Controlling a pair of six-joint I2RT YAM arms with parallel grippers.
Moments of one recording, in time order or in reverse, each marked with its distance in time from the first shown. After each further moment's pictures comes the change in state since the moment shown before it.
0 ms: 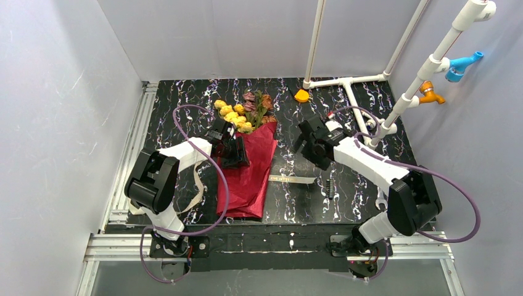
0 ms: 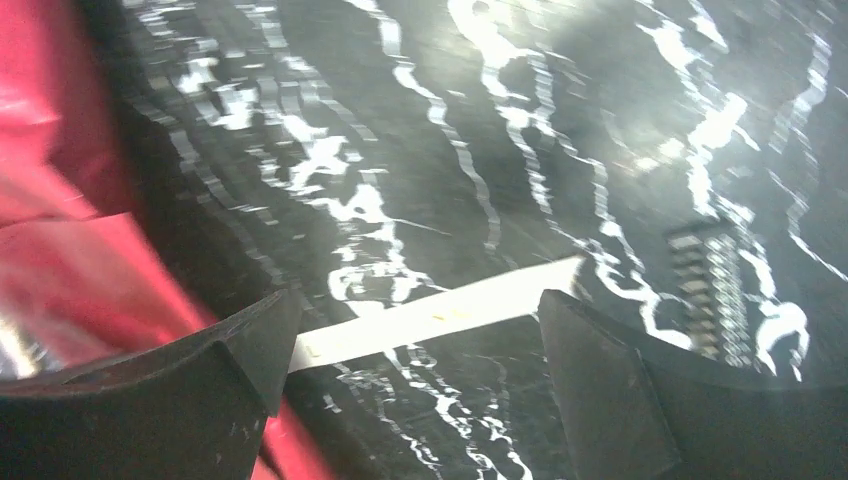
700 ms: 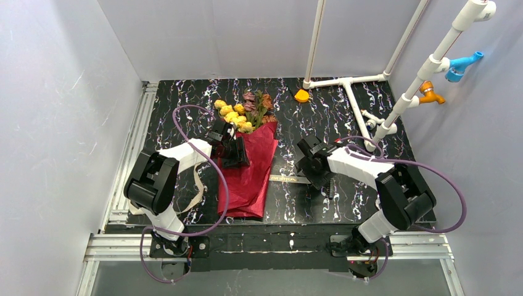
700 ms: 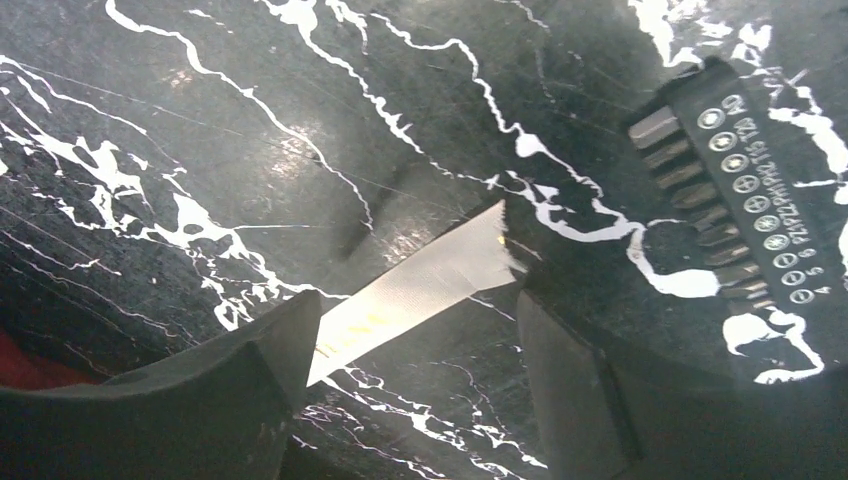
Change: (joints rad) left arm -0.005 -0.010 -0.020 0.031 -0.001 0.003; right arm 0.013 0.044 -0.233 0.013 -0.055 0.418
